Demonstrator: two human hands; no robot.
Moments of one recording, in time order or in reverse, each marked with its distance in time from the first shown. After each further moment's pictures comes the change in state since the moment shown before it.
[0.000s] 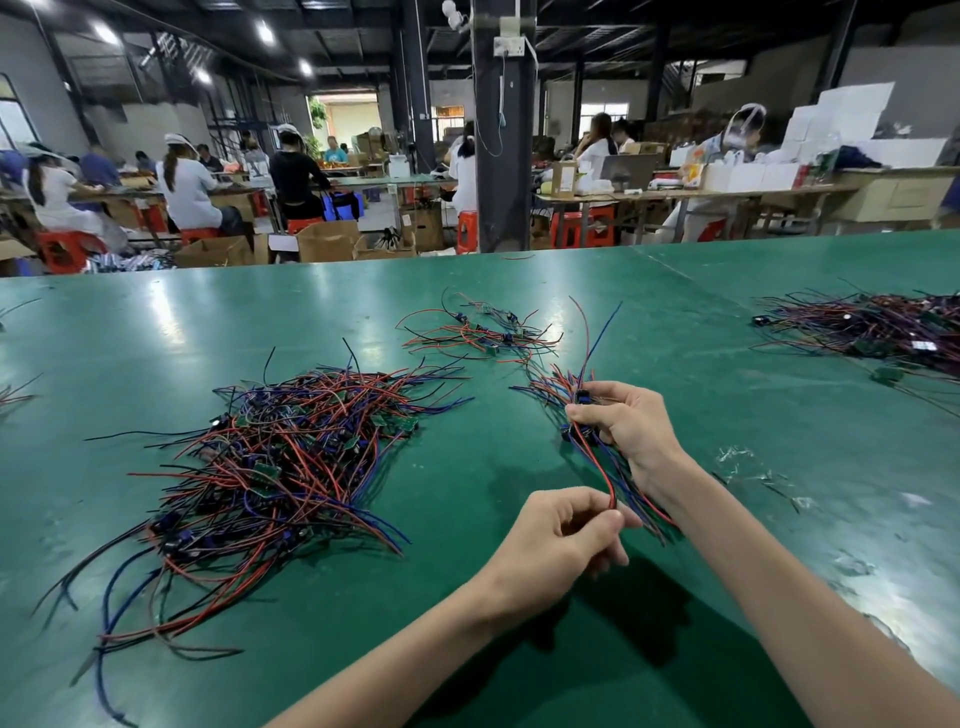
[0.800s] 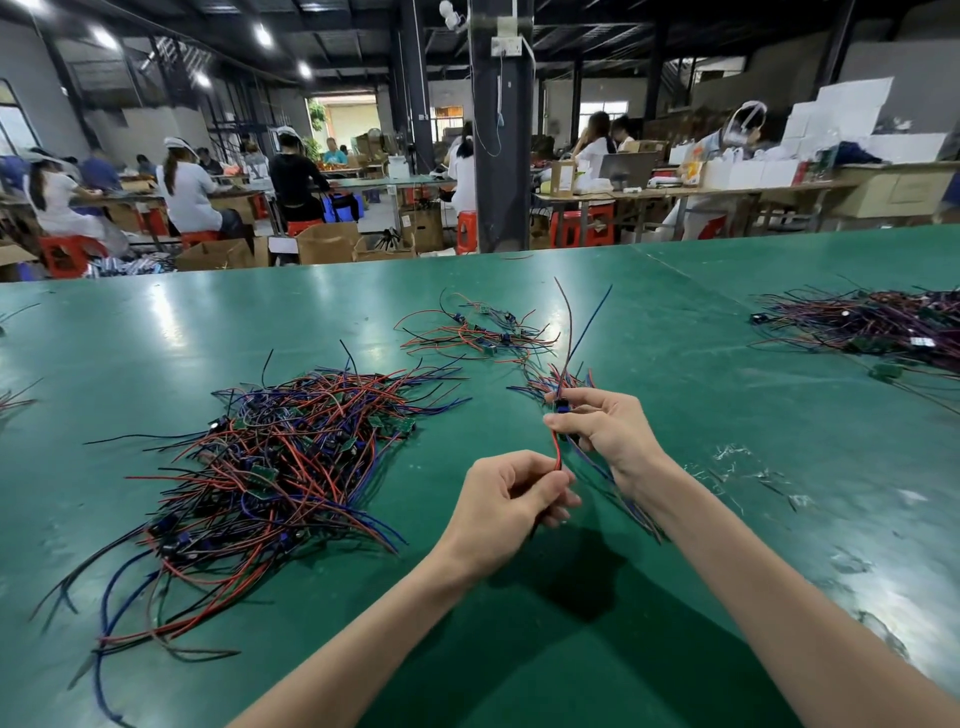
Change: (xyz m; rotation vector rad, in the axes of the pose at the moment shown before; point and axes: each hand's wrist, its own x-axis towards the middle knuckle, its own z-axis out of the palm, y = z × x) left_hand 0.012 -0.003 -0.030 -0.011 0.203 0.018; right_hand -0.006 0.003 0.011 -0.017 -0.118 -0.008
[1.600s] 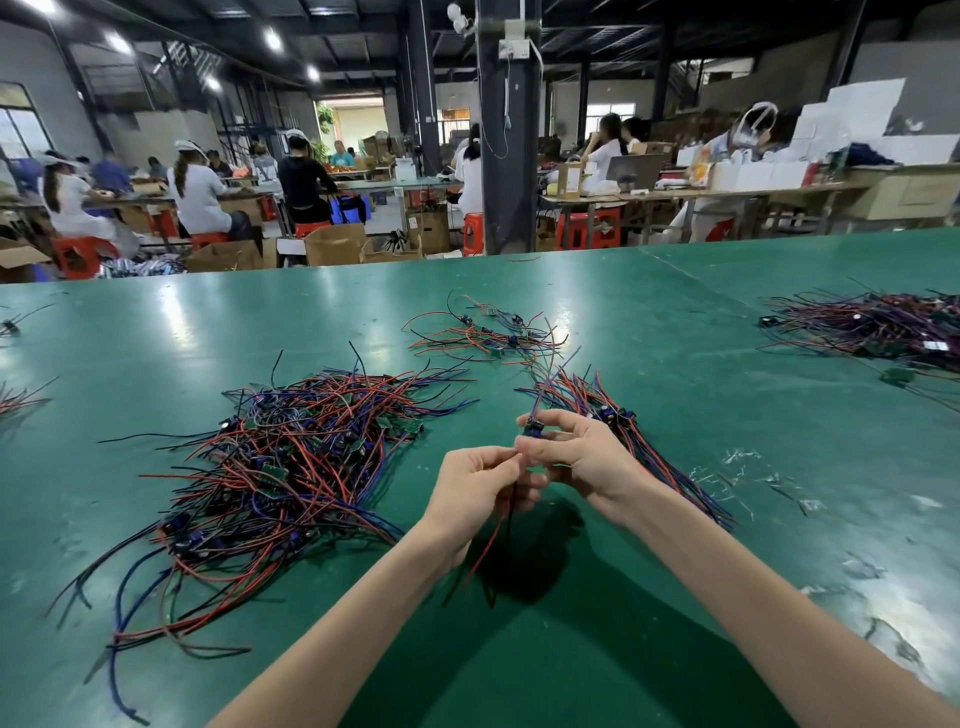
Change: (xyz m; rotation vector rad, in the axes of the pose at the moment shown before) left_hand 0.017 -0.011 -0.025 -0.260 0.128 -0.238; right_hand -0.015 0.012 0.022 0.106 -0.245 0.114
